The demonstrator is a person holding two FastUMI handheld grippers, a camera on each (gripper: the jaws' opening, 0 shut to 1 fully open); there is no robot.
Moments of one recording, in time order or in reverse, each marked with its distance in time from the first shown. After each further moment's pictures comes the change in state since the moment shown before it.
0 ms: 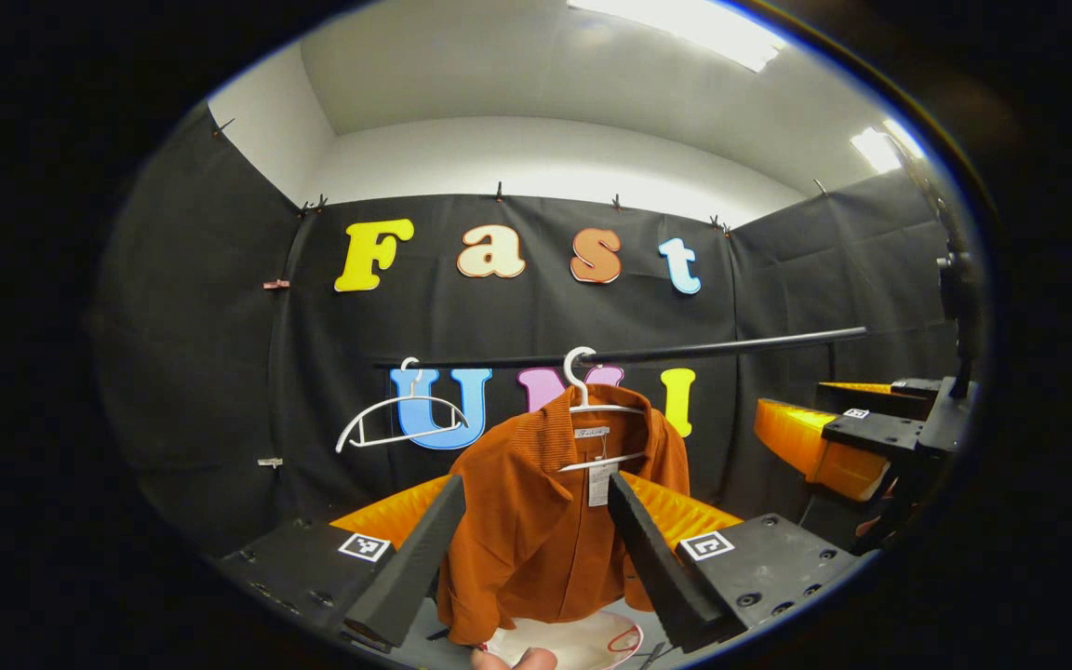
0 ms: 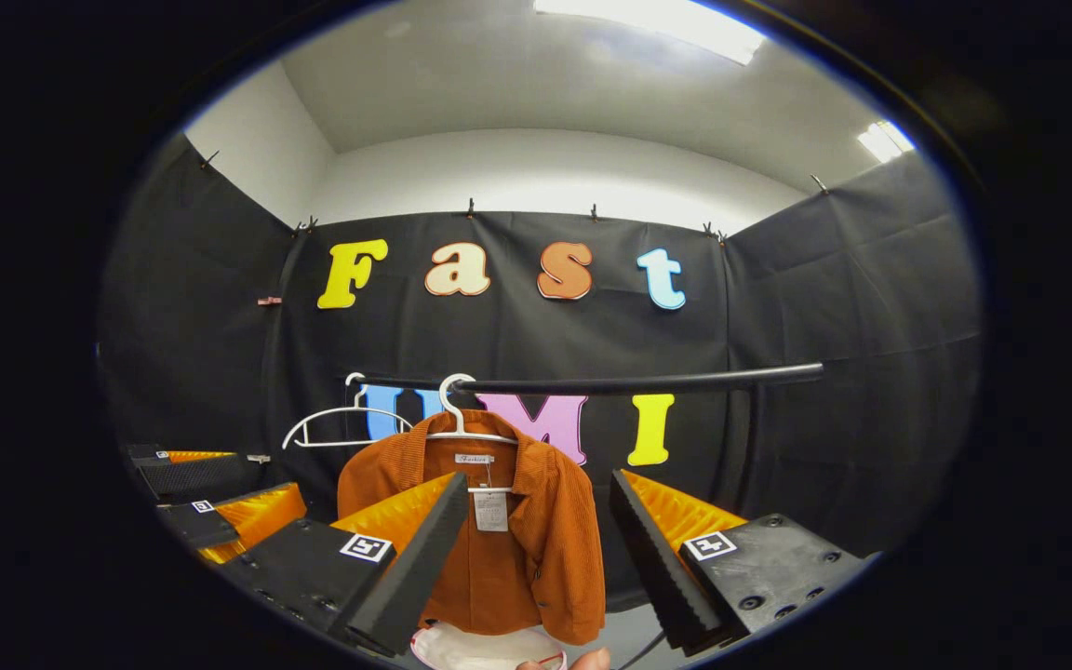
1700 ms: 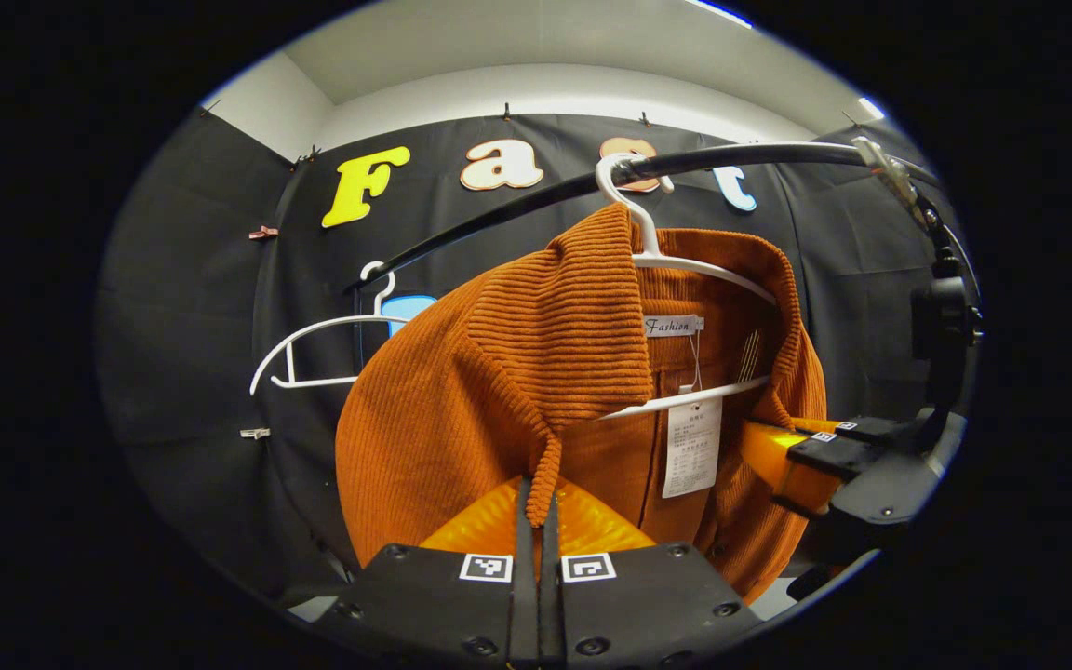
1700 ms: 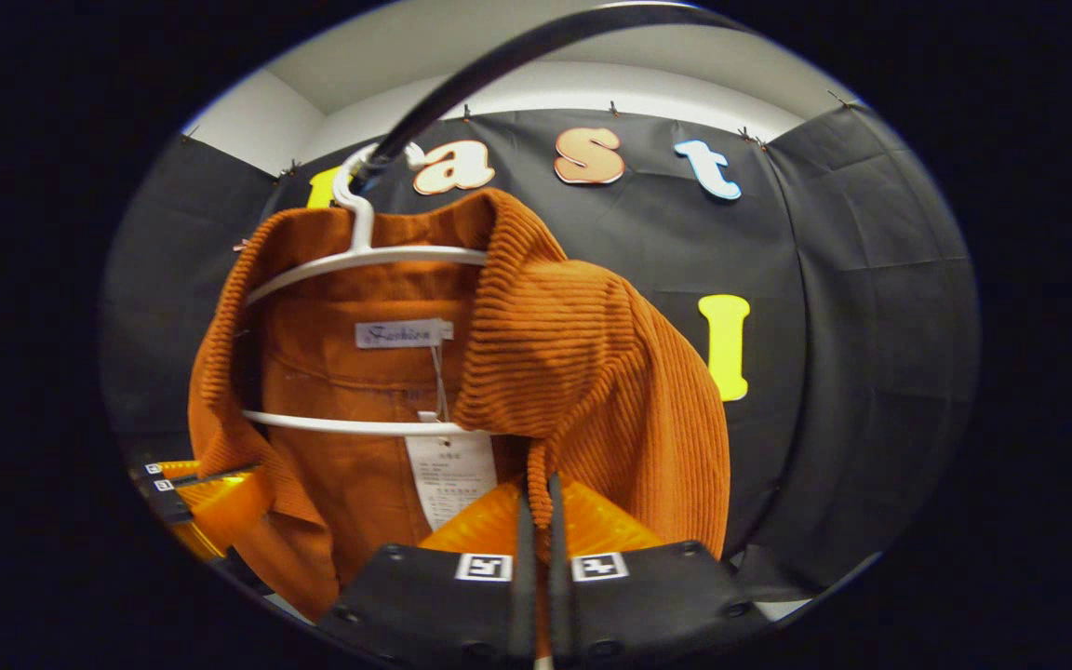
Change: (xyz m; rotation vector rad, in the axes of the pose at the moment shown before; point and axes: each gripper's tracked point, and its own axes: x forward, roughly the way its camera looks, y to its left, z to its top) left arm 0.213 0.007 -0.136 0.031 0.120 0.118; right arm 0.226 0.017 -0.206 0.118 0.188 0.098
